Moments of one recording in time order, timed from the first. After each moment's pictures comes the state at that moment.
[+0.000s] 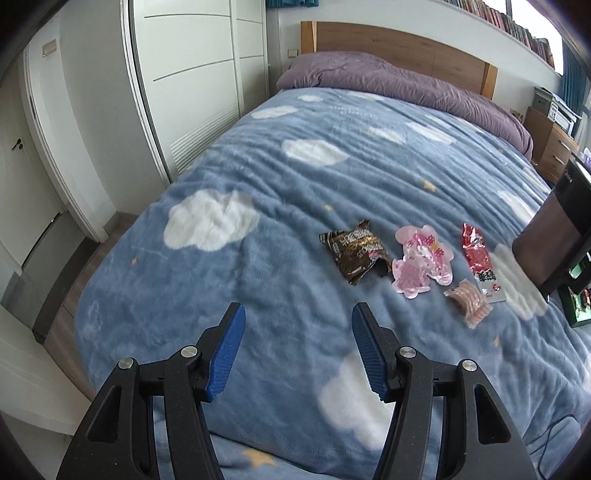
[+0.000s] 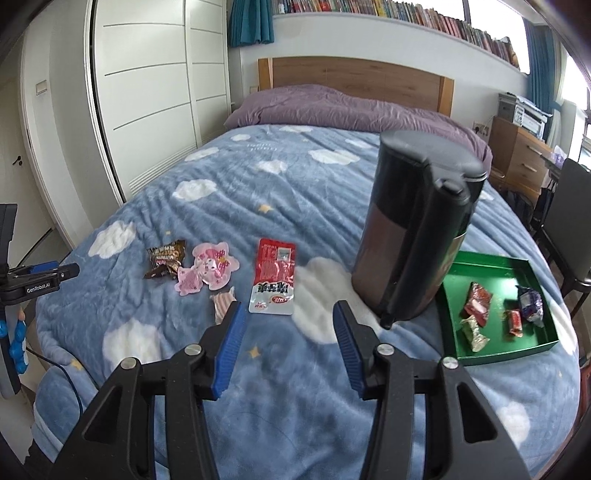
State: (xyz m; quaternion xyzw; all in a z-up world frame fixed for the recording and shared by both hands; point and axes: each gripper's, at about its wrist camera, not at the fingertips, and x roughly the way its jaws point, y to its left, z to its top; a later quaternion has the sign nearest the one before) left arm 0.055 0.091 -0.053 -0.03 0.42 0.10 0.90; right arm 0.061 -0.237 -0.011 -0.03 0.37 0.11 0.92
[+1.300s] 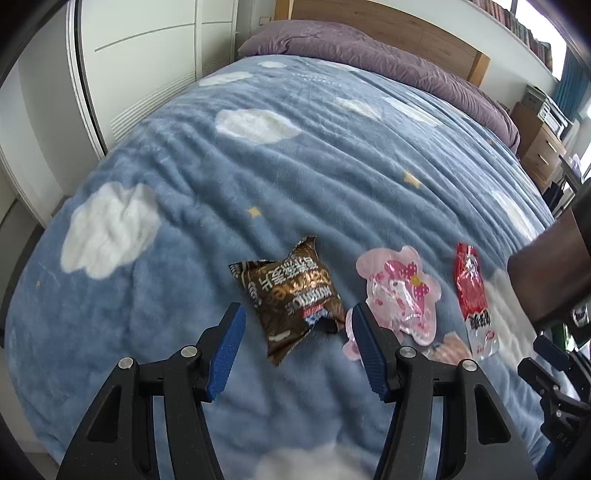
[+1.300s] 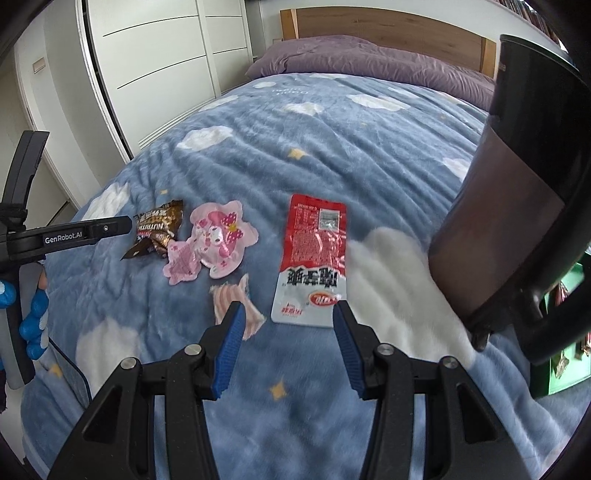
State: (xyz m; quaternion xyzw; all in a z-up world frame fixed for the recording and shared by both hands) left arm 0.179 0.070 -0.103 -0.08 0.47 0.02 0.88; right arm 0.159 -0.191 -0.096 -0.03 0.44 0.16 0.88
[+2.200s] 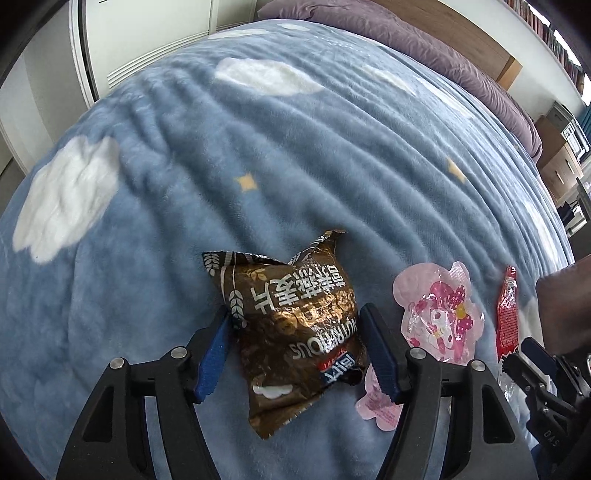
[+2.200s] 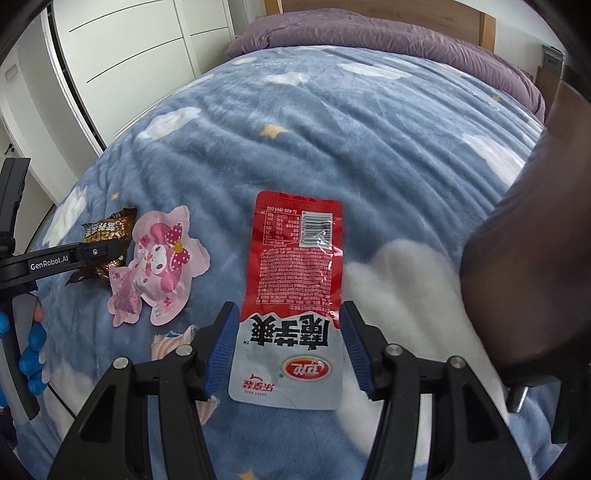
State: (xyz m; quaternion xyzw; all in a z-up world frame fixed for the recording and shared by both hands) left arm 0.229 0.078 -0.162 -0.13 0.51 0.04 0.85; right arm 0.235 -0.180 -0.150 -0.02 0.49 0.15 0.86
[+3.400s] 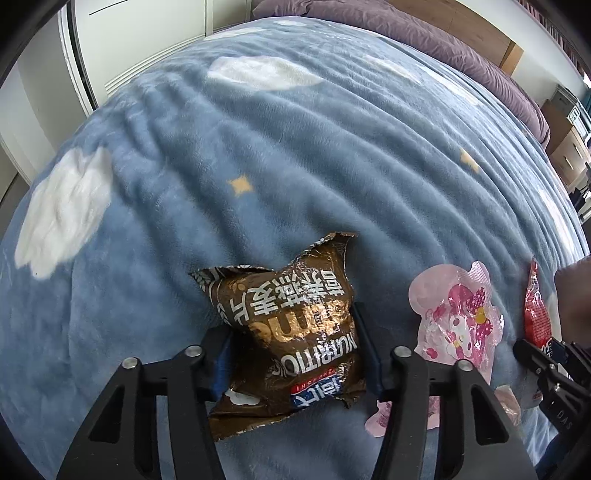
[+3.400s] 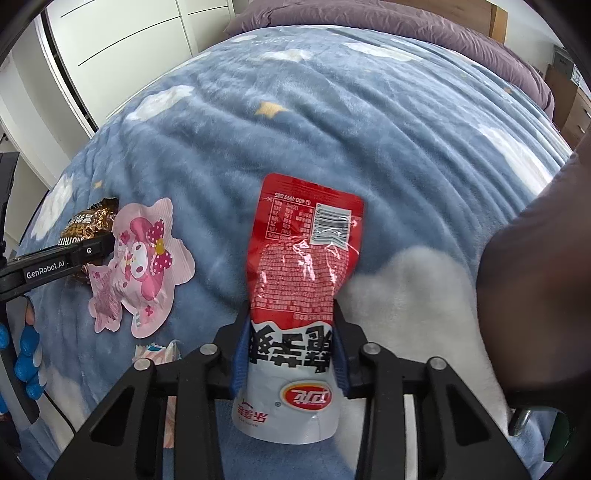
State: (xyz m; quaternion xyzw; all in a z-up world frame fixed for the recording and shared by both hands) left arm 0.242 0.069 -0.171 -0.10 0.52 0.05 0.85; right arm 0.257 -0.176 -0.159 -0.03 0.52 0.14 0.84
